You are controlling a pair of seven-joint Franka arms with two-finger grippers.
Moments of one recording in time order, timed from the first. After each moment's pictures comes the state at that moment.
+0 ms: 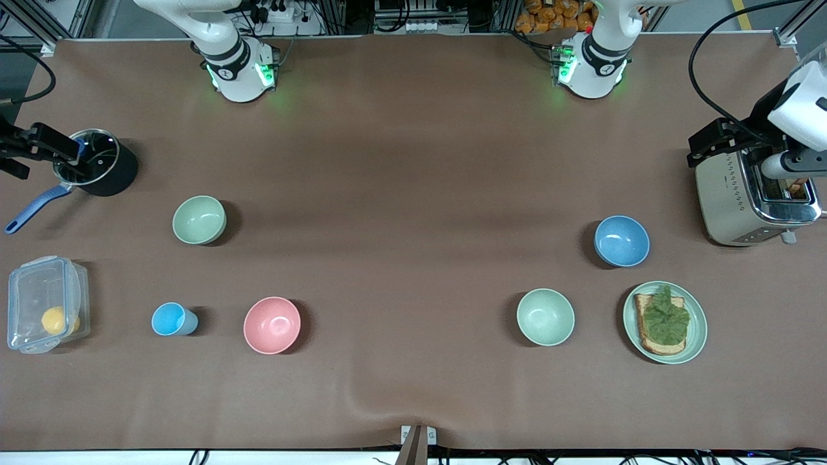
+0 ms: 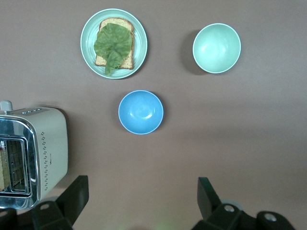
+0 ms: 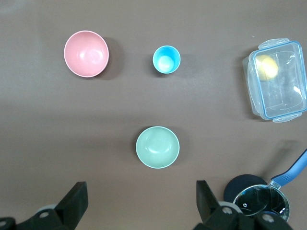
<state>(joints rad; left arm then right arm) -0.02 0.00 -0.08 -1.53 -0.01 1.51 -0.12 0.01 0.00 -0.08 -1.53 0.04 1.54 -0.13</state>
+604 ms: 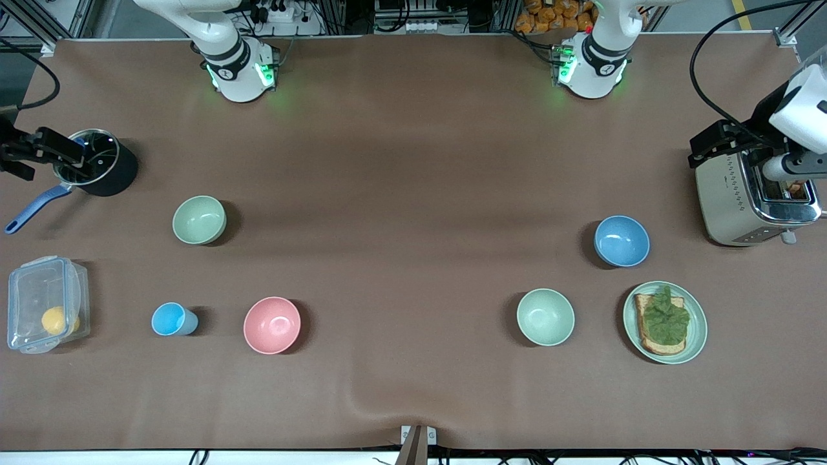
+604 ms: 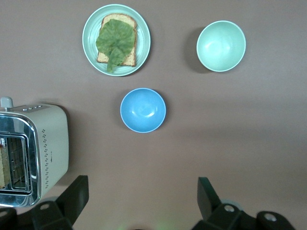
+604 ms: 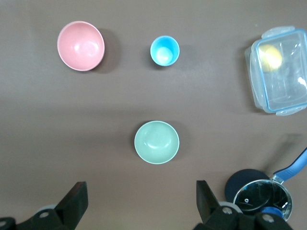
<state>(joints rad) 0.00 0.01 -0.08 -1.55 -0.01 1.51 -0.12 0.00 0.01 -0.09 -1.57 0.04 1.54 -0.13</state>
